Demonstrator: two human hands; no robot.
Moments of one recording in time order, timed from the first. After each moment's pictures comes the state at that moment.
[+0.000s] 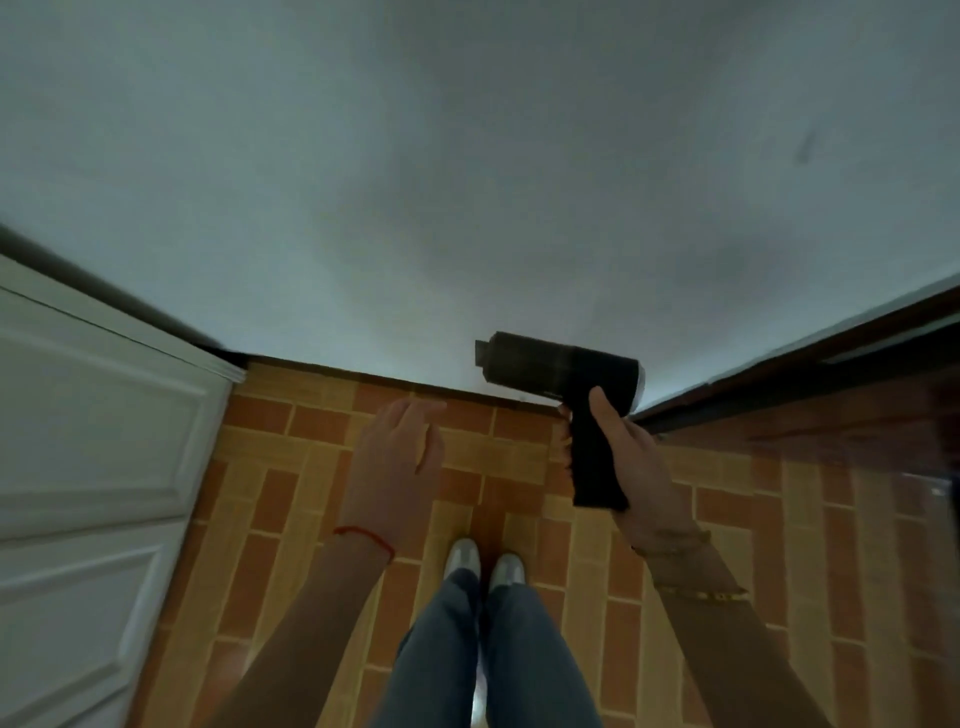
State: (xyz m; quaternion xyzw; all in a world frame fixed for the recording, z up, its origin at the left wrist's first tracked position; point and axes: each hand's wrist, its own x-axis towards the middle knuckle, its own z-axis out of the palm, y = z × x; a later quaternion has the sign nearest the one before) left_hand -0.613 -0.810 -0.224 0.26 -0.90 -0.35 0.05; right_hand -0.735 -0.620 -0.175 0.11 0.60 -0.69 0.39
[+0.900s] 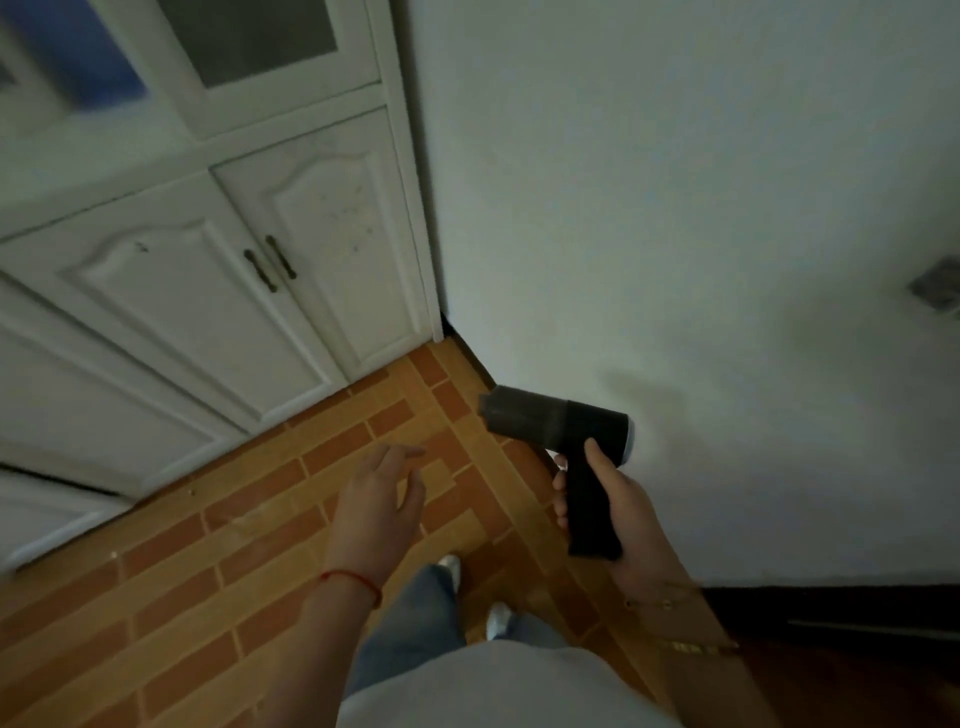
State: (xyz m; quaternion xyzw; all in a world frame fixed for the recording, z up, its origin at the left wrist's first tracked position) left_hand -0.480 -0.611 -0.043 0.62 -0.71 -0.26 0.22; right_hand -0.715 -0.567 -0.024 -0.15 0.60 -0.47 0.63
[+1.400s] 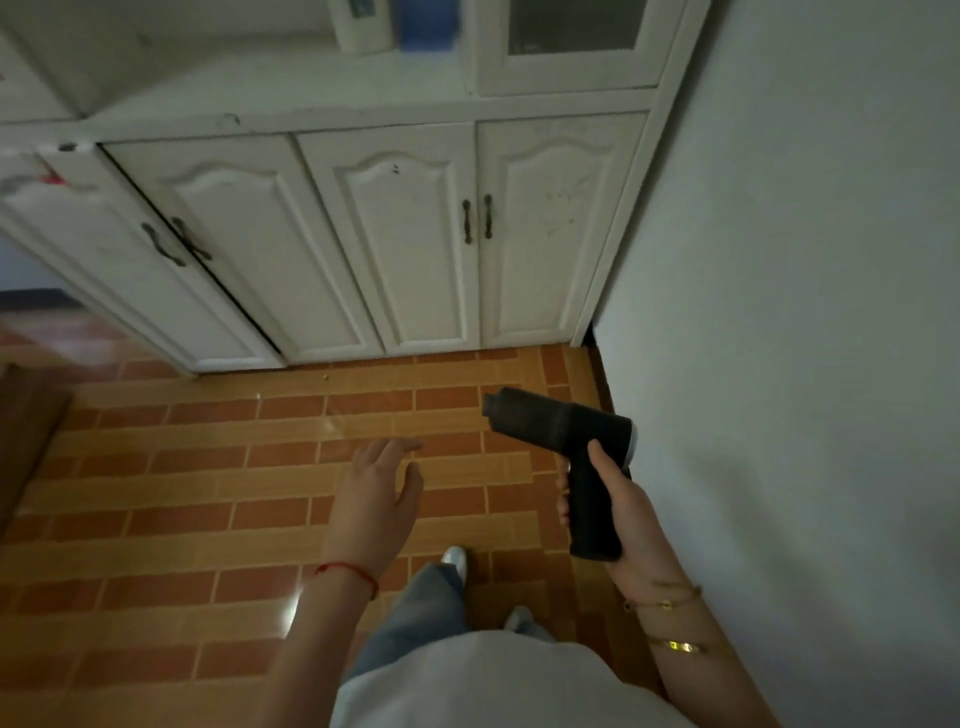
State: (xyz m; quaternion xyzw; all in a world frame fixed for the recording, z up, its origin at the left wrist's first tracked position) left_hand -0.377 -0.528 -0.043 0.76 -0.55 -0.20 0.28; right_hand -0.617 -0.599 -0.024 -0.27 0.51 -0.32 0.75
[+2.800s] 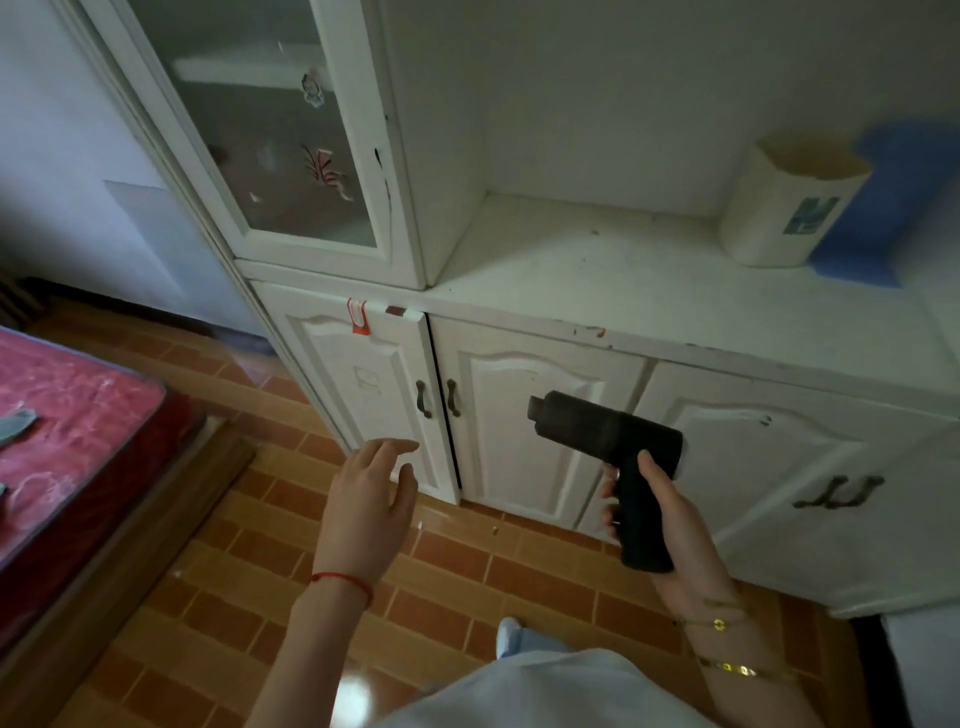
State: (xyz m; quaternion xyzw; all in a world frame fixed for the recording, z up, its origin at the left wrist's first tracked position) left_hand 0.205 -0.727 -0.009 0.86 -0.41 -0.04 0.32; right_hand -0.020 -0.891 0.007 -0.38 0.41 -0.26 0.79
